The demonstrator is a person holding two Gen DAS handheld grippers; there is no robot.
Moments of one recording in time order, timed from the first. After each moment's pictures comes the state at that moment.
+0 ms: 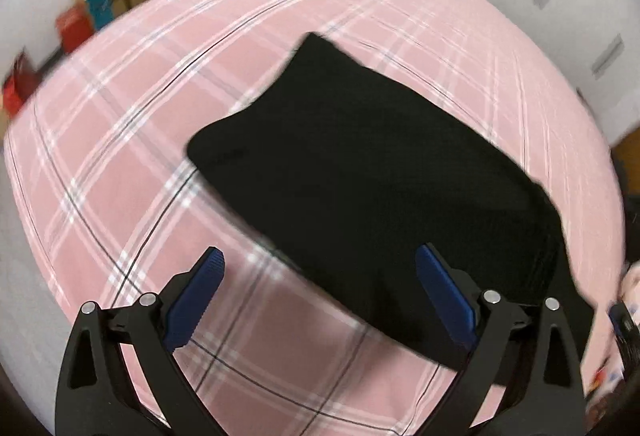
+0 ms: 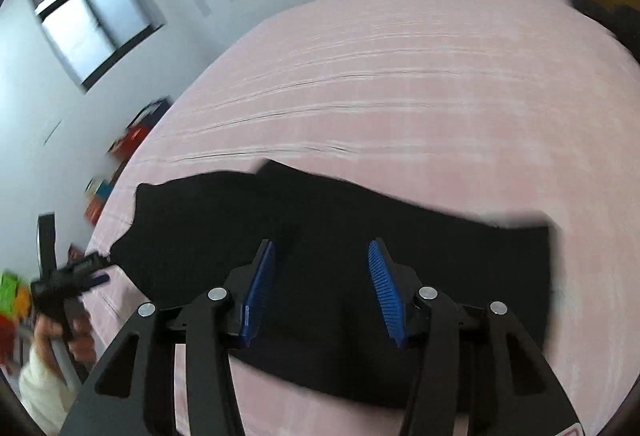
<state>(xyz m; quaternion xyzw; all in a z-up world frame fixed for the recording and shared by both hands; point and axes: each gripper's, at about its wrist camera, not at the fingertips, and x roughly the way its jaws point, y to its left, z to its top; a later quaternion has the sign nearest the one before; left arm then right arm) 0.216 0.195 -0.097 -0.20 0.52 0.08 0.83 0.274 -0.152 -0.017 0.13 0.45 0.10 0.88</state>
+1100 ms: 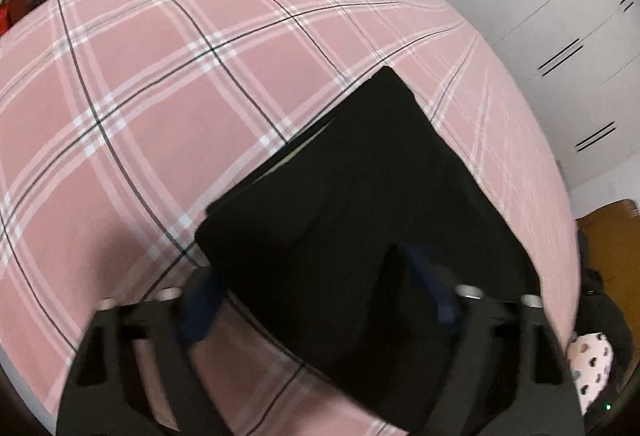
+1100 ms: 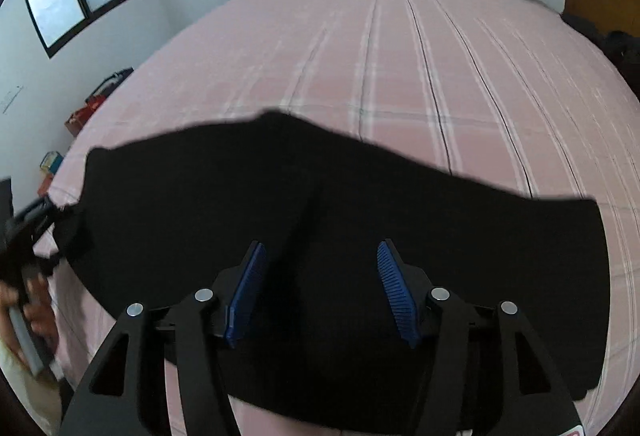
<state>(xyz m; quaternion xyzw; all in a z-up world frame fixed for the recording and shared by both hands) 0.252 0.253 -0.140 -0.30 0.48 0.07 0.82 0.233 -0.123 -0.079 0.07 0.47 0.00 0.88</state>
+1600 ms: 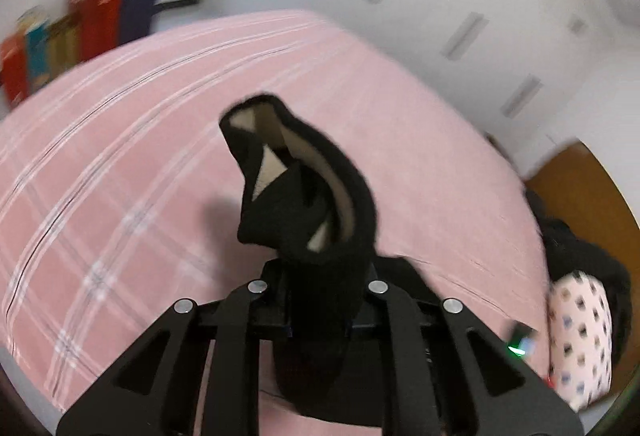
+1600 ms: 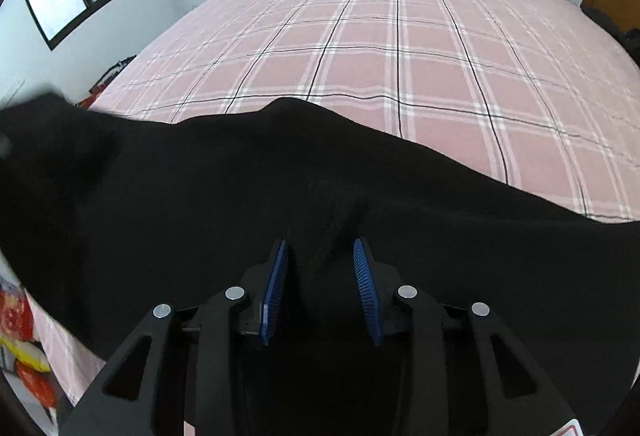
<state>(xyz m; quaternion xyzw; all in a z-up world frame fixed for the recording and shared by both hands) 0.230 0.138 0.013 -0.21 0.38 -0.09 0.90 0.275 -0.106 -0.108 0.09 0.49 0.02 0.87</state>
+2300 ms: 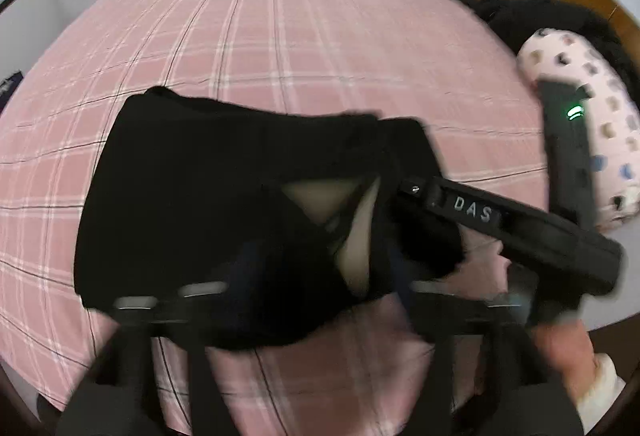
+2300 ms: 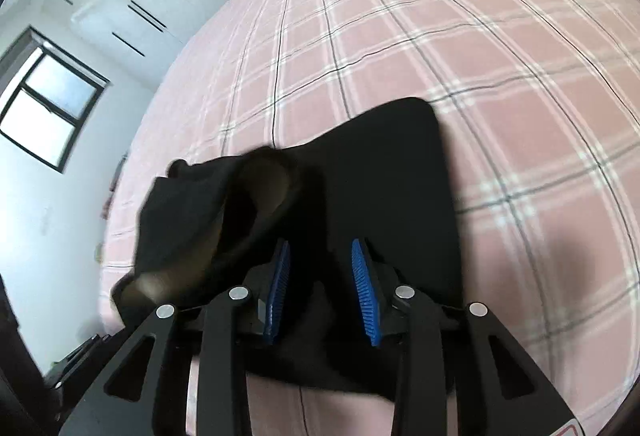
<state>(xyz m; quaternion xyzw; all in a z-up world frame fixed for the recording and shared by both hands) 0.124 -0.161 -0.043 0.03 0.49 -0.24 0.84 0.155 -0.316 -0.093 0.33 0.47 0.01 0.82</state>
